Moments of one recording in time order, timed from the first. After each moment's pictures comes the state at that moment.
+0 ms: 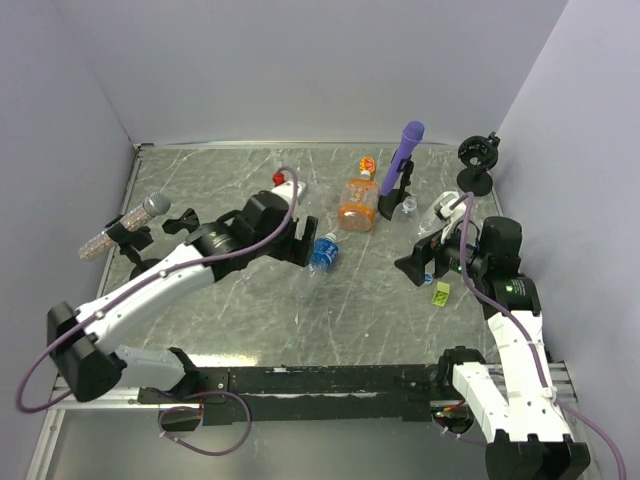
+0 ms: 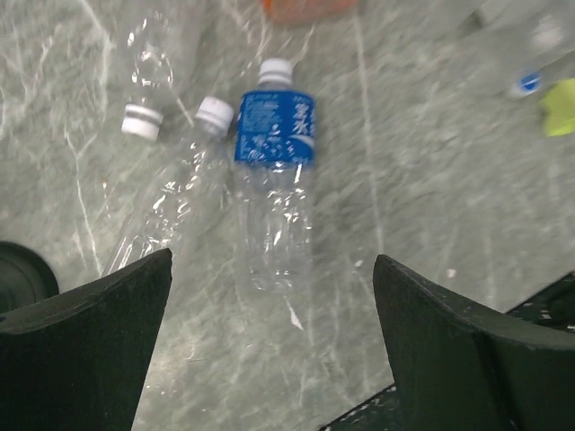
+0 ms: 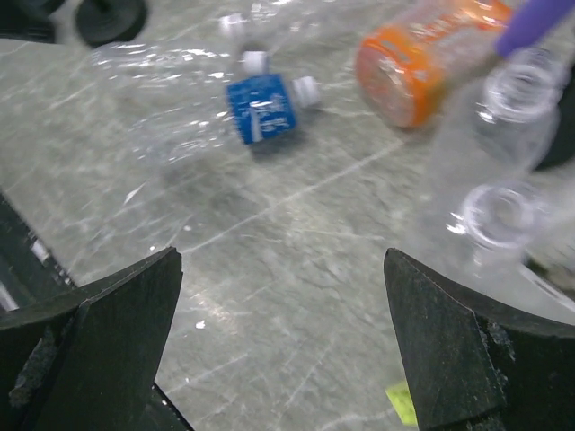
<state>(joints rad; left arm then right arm) -0.82 1.27 1.22 -0.60 -0.16 -0.34 -0.03 0.74 0.84 -0.61 -0.71 -0.21</state>
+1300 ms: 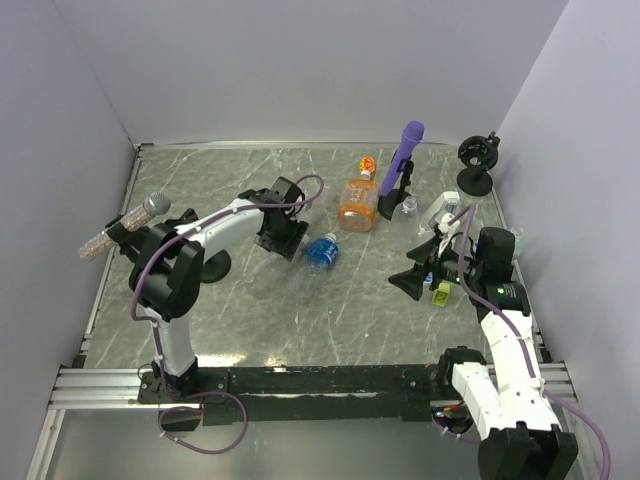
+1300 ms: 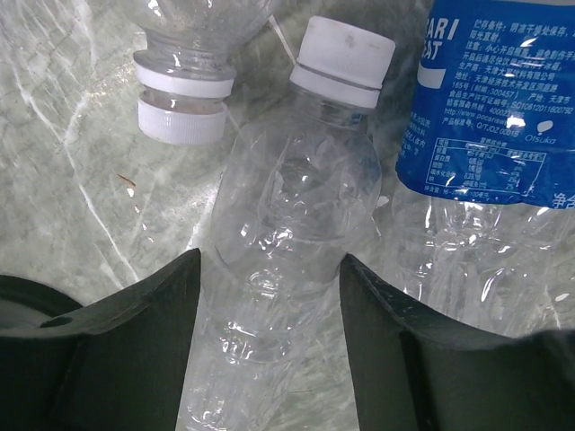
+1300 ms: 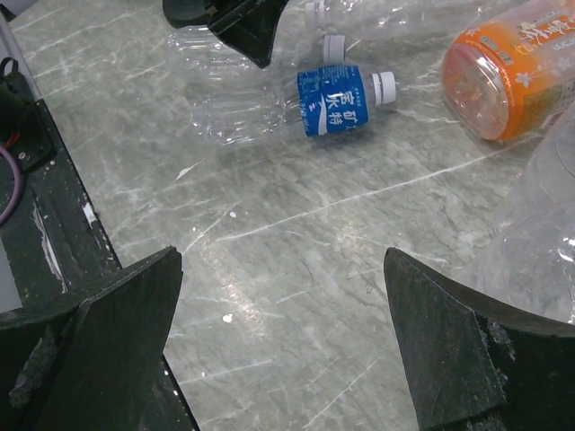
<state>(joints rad) -0.57 1.88 1.39 -0.72 0.00 -0.09 -0.10 0.74 0.66 -0.51 -1.02 -0.30</state>
